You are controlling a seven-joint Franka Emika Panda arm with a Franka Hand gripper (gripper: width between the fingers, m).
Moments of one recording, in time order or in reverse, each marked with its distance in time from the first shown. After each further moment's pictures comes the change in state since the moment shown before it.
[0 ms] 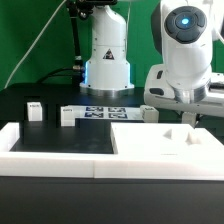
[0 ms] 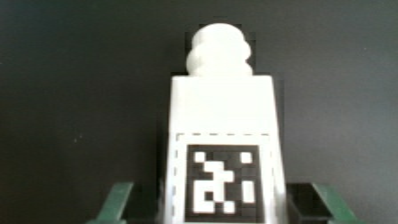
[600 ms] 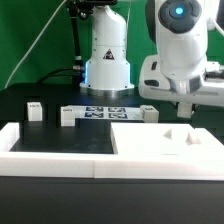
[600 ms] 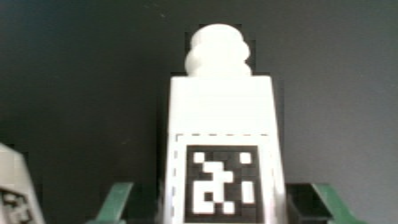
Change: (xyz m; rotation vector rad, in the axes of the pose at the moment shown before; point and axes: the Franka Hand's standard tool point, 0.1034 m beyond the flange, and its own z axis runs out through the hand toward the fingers) arm -0.016 0.013 -0.033 -0.003 -0.038 -0.040
